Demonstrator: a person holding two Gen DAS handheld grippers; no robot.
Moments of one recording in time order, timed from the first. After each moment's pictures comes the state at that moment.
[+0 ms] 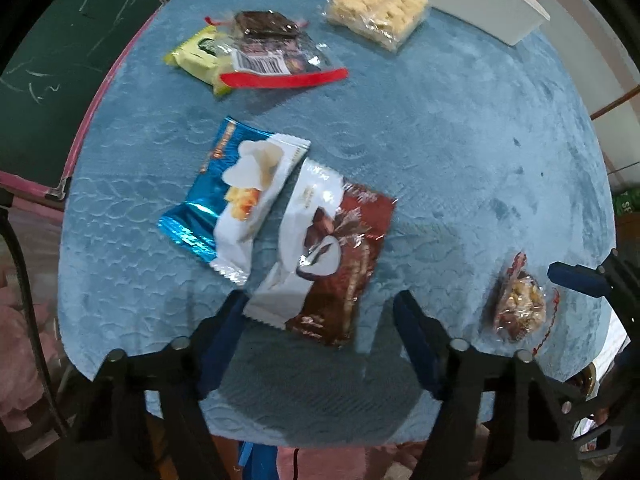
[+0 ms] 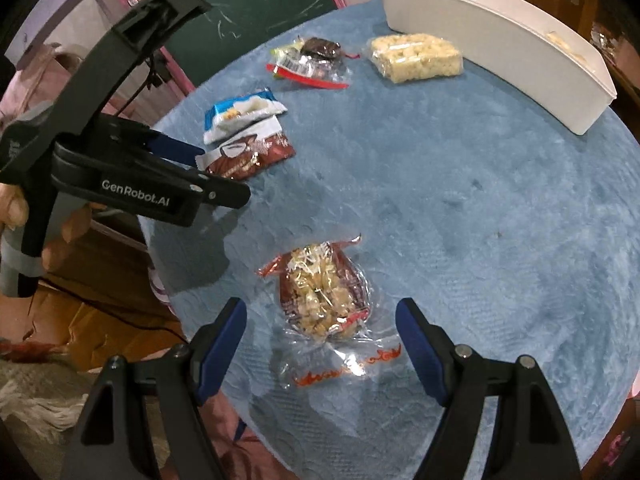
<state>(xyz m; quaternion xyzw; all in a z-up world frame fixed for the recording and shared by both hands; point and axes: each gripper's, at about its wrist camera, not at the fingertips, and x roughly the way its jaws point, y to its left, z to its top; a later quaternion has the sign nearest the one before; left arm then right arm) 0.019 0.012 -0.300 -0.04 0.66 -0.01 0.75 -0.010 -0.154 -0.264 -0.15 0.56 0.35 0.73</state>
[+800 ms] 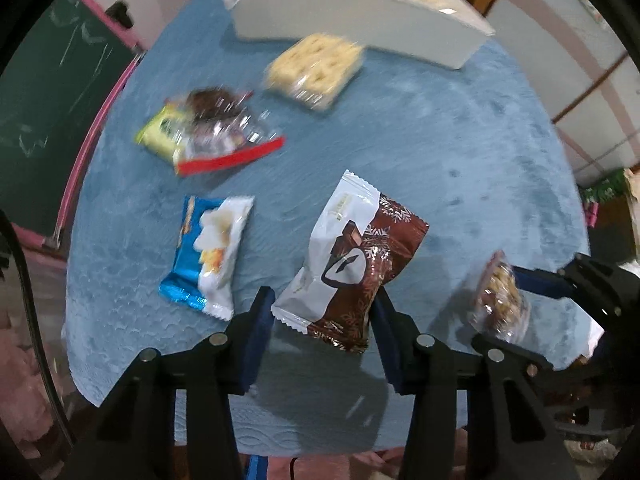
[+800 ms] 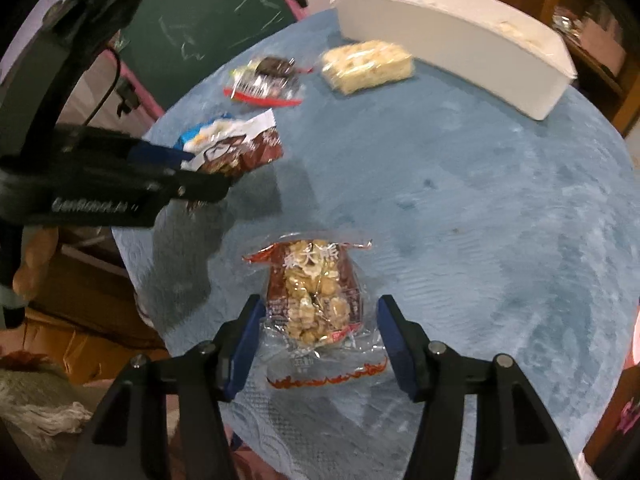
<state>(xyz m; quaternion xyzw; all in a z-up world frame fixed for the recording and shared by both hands) 0.036 -0.021 -0.244 -0.03 0.61 -0.07 0.79 -0.001 -0.175 -0.250 -0.11 0.56 0.29 0.77</state>
